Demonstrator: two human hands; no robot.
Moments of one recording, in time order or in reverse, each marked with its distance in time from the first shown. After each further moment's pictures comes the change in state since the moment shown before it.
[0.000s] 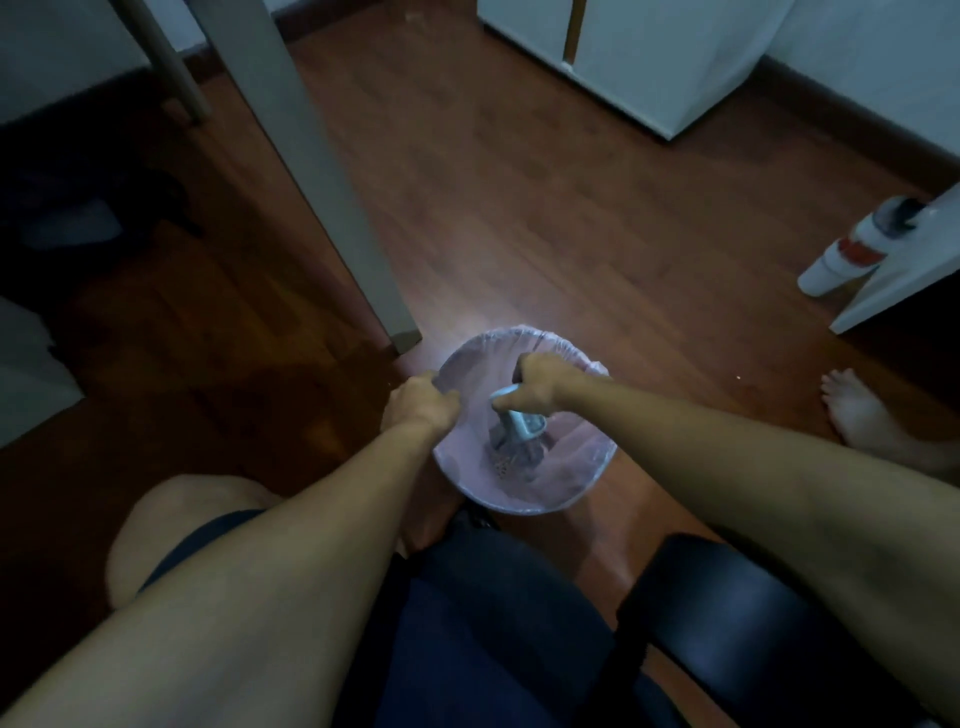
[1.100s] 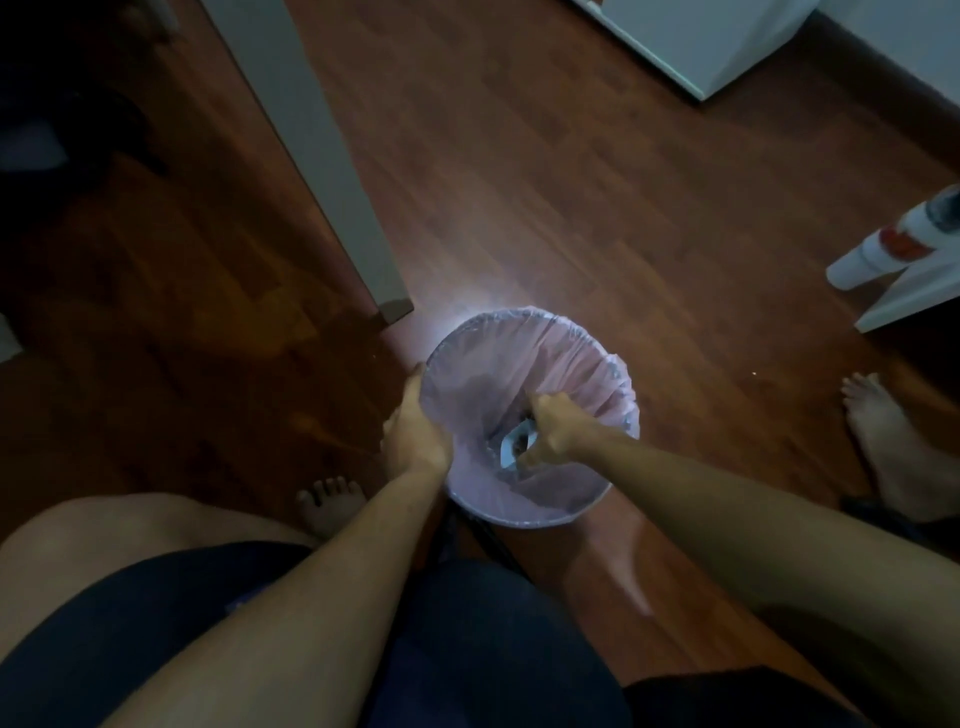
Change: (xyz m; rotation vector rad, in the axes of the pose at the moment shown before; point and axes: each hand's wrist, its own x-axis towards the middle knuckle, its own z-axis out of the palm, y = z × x) left_hand 0.020 -0.035 0.065 -0.345 0.141 -0.101; right_hand 0.040 0.052 0.074 0.006 -0.090 -0.015
